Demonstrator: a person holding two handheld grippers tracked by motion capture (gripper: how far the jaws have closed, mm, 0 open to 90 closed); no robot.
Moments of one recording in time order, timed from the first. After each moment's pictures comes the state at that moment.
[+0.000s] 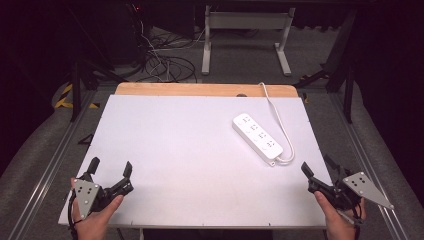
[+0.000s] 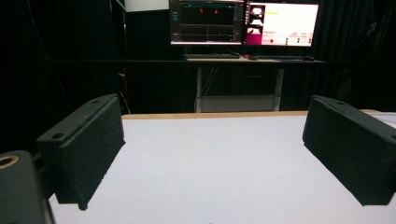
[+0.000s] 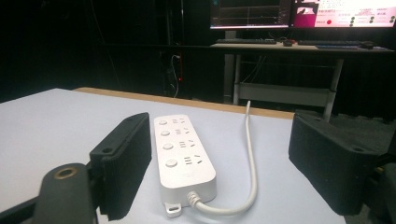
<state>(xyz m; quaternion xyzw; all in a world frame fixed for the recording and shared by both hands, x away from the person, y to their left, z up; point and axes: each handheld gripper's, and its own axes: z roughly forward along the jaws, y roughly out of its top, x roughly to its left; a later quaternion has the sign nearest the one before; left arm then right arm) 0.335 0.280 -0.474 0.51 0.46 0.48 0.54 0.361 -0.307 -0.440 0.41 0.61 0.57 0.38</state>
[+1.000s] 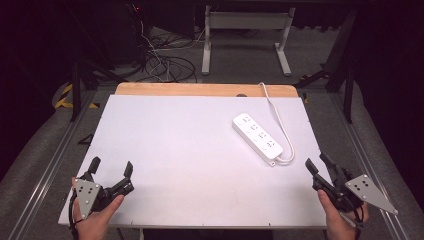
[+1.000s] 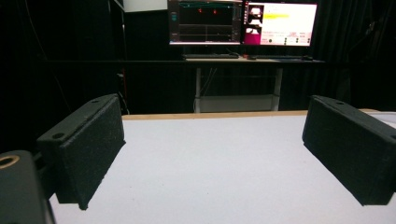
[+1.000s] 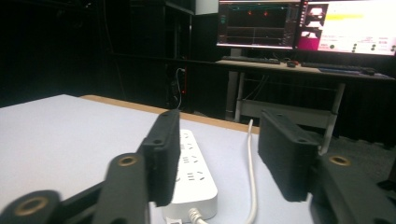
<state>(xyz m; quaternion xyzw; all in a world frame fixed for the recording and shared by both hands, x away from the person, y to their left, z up) 0.335 0.279 -0.475 0.52 0.46 0.48 0.54 0.355 -0.305 -0.432 0.37 0.61 0.58 0.41</state>
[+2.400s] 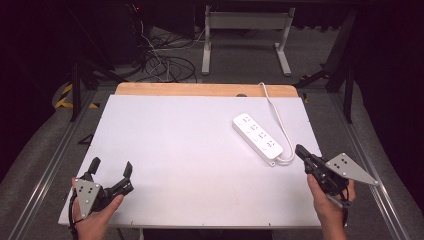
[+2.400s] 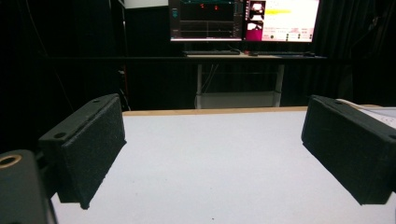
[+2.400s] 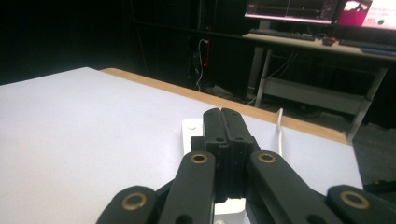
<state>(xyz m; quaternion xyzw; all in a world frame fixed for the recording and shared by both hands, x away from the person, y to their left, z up) 0.336 0.281 -0.478 0.52 0.47 0.48 0.53 0.386 -0.275 -0.407 0.36 0.67 0.54 0.36</state>
